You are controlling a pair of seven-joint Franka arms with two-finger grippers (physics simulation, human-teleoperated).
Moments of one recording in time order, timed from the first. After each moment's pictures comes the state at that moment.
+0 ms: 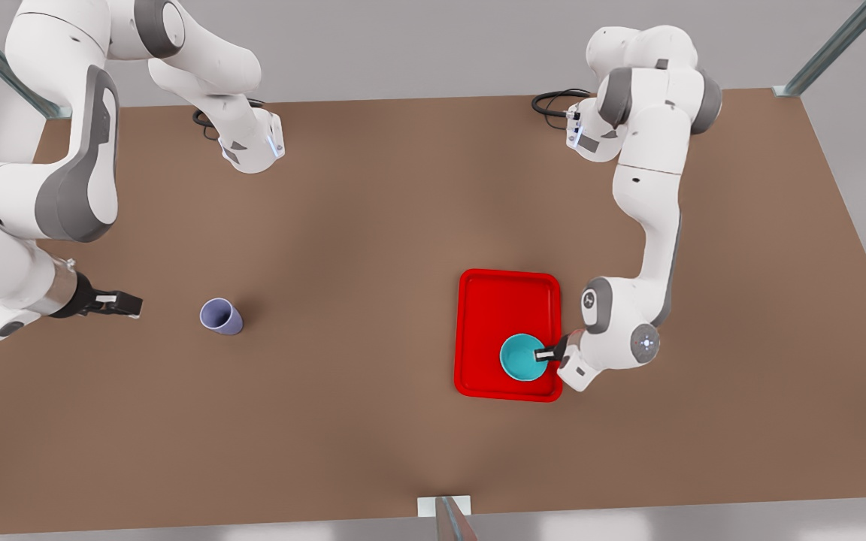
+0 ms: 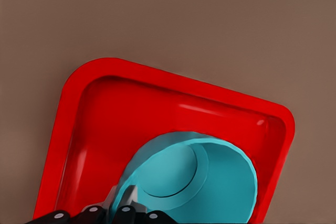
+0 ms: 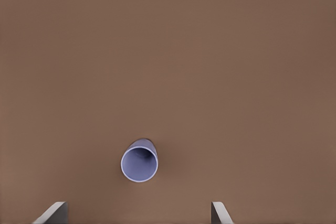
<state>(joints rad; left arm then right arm) -0.33 0.83 0.06 -1.43 -0.53 2.12 -0.11 -0.07 0.32 0.03 -1.29 -0.04 1.54 0.04</state>
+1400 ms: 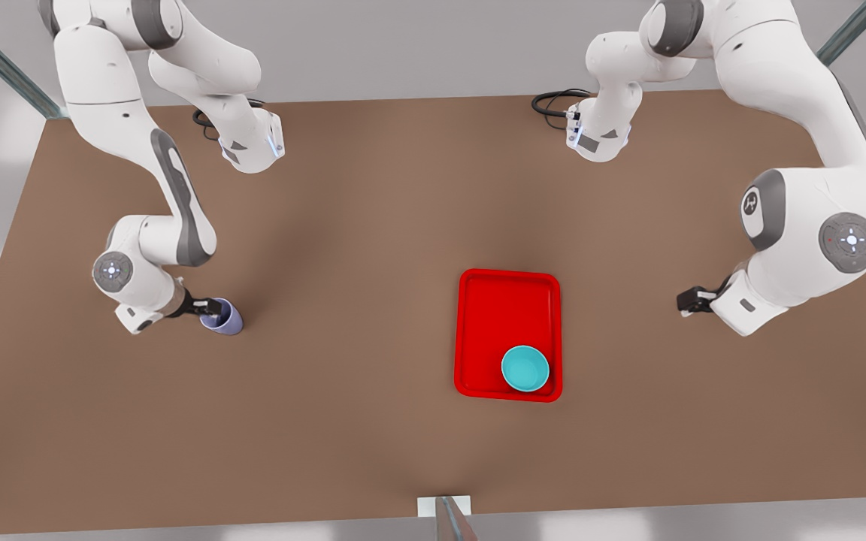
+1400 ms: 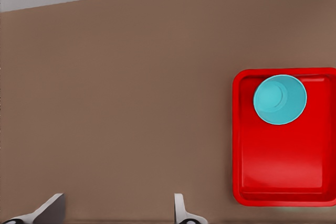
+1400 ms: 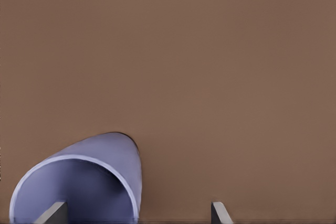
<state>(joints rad) -0.08 0.40 0.02 -1.27 0.04 1.62 0.07 -0.08 0.27 0.02 -2.18 -0.04 2.37 0.01</state>
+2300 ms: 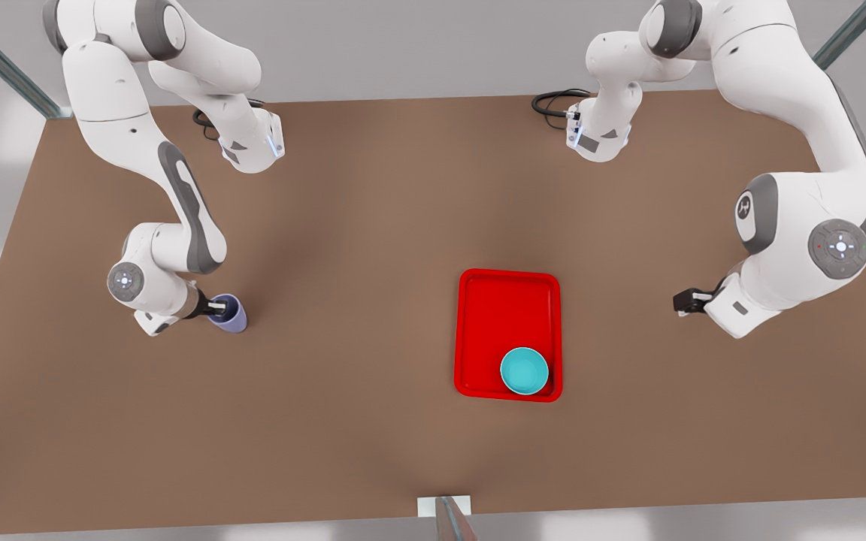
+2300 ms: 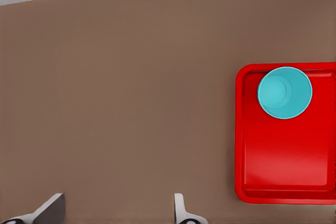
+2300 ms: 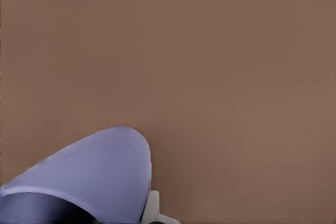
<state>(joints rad) -0.09 0.40 0.02 -1.27 0.05 1.61 0.06 -0.06 0.33 0.02 -2.17 0.06 2.36 -0.02</state>
